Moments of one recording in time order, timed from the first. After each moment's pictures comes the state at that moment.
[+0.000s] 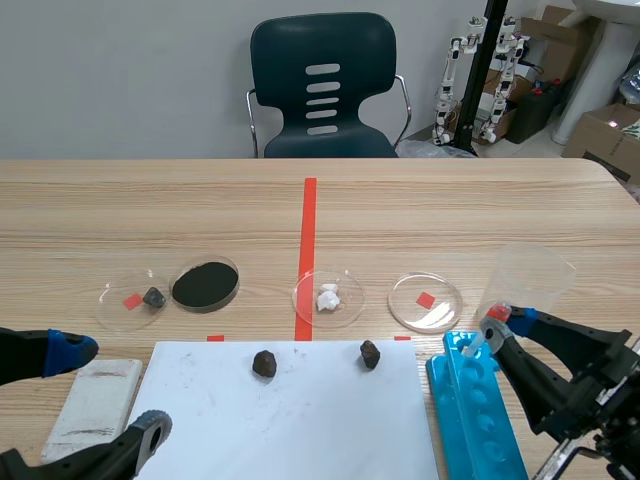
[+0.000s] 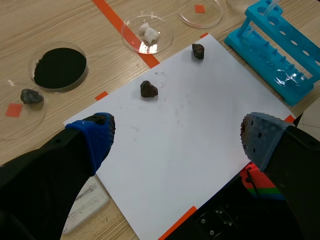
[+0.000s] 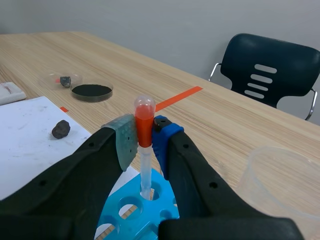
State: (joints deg) left arm 56.7 -23.1 -12.3 126.0 -17.1 -33.5 7.0; right arm -24.4 23.3 1.4 70.8 -15.5 29.8 65.1
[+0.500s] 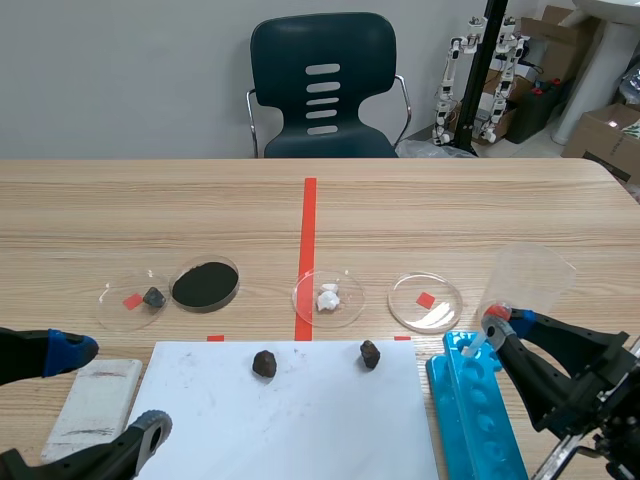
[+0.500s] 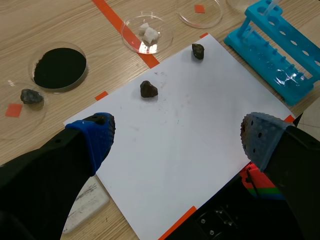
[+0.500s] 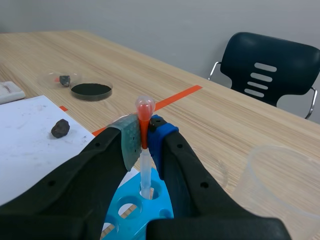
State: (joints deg) left arm 56.7 -23.1 -12.3 126.0 -17.1 -33.5 7.0; right arm -24.4 23.3 1.4 70.8 -15.1 29.8 64.3
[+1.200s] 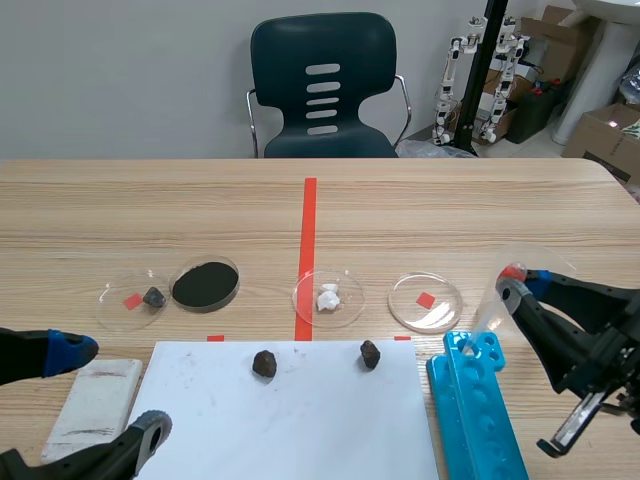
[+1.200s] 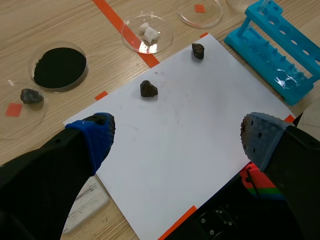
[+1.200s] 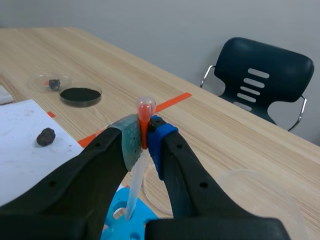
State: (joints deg) left arm 56.7 -23.1 -12.3 126.0 -17.1 -33.5 7.1; right arm -26.8 29.2 1.4 81.2 -7.6 29.8 55.5
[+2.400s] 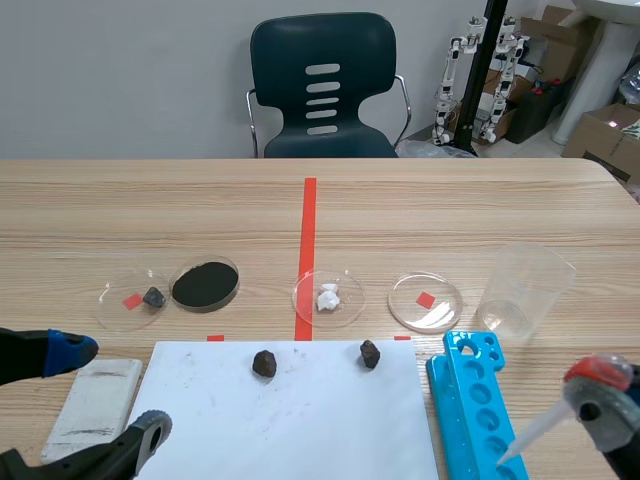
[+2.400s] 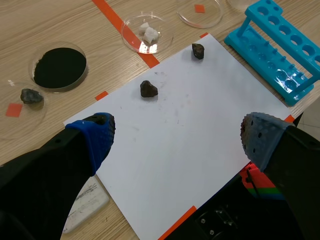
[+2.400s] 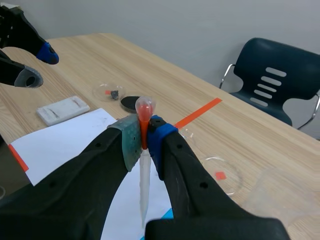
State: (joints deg) left arm 56.7 -23.1 -12.3 126.0 -17.1 -33.5 7.0; right arm -74.0 33.5 11.6 117.5 -3.2 15.4 54.0
